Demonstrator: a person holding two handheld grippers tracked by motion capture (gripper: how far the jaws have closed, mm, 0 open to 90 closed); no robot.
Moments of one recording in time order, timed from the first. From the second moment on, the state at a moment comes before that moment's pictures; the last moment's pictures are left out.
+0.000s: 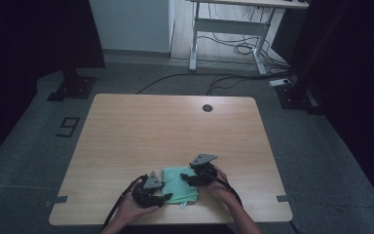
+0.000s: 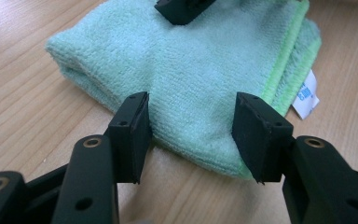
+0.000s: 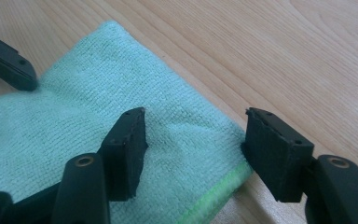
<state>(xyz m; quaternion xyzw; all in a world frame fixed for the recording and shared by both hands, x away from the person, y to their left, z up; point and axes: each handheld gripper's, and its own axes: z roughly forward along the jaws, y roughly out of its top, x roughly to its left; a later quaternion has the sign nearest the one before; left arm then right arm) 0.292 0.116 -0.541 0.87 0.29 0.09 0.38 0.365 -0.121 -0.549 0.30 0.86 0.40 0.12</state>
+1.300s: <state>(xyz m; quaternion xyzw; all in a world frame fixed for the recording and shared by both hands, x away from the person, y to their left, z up) 0.333 0.122 -0.500 0.83 0.32 0.14 0.44 0.389 -0.155 -0.518 0.36 0.79 0.48 0.16</state>
